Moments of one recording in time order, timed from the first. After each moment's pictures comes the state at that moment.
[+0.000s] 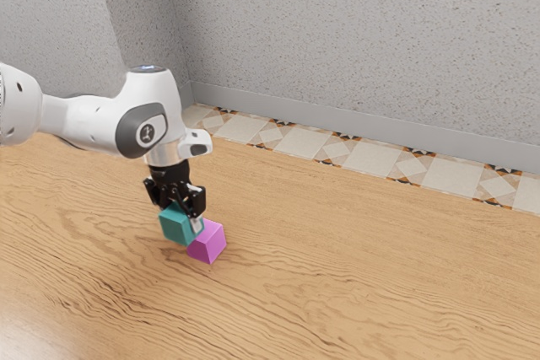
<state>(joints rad) 0.15 0.15 -0.14 -2.10 -0.03 2.15 0.03</state>
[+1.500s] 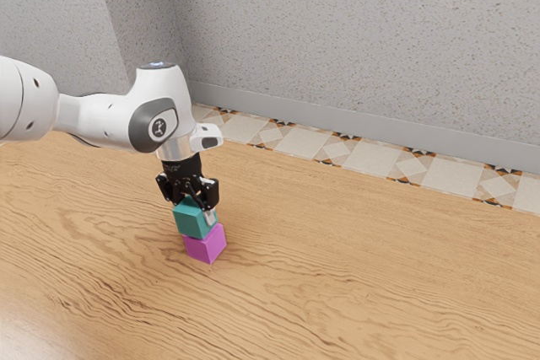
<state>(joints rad) 0.13 0.22 -0.13 -2.02 -0.06 2.16 -0.02</state>
